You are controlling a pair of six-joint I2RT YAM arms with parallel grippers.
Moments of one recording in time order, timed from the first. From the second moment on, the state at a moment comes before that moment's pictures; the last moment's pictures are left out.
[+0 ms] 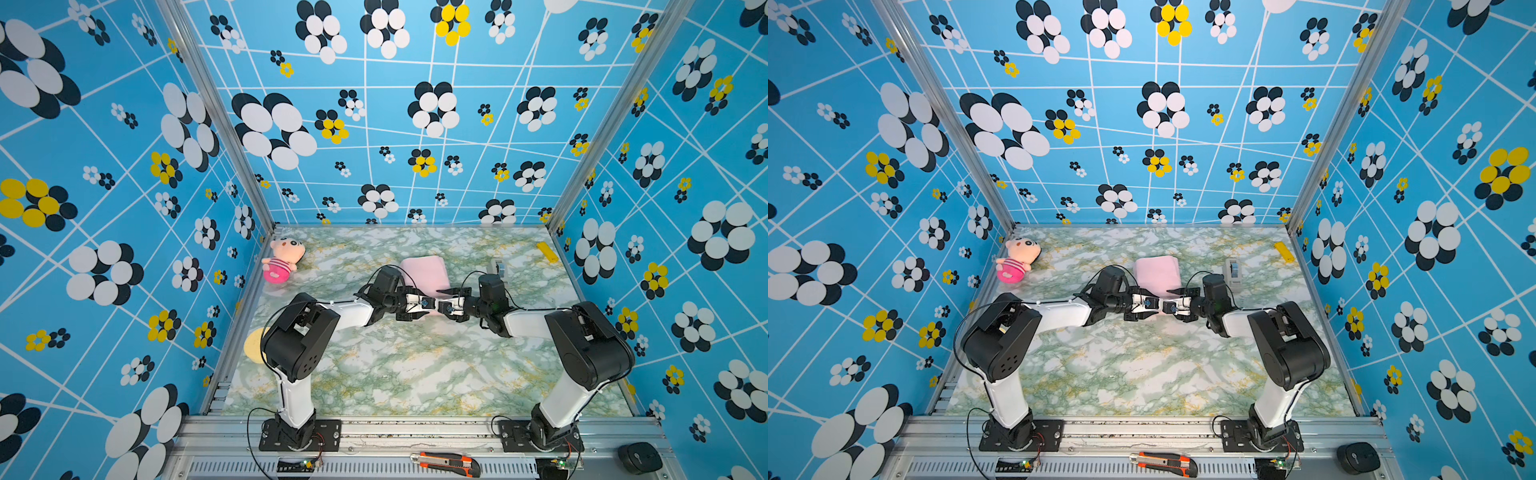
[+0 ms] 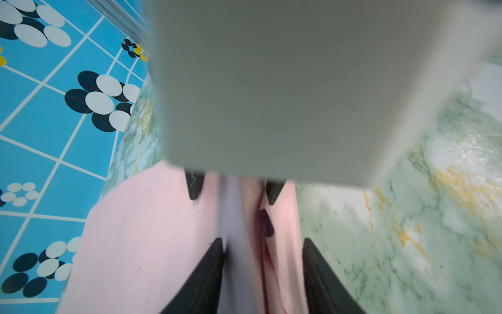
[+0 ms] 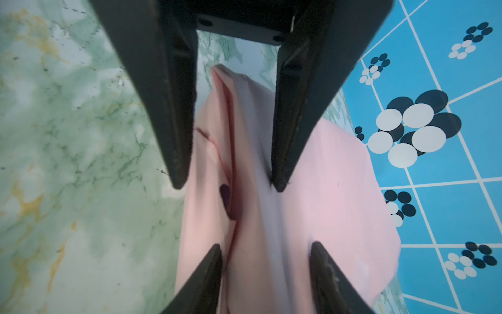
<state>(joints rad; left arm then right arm) -0.59 1.86 0.98 0.23 0.58 0.99 0.34 1.74 0.68 0.50 -0.57 -1.20</state>
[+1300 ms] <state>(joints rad) -0.60 1.95 0.89 0.65 0.36 0.82 0.33 1.74 0.70 0.49 -0.56 -1.19</state>
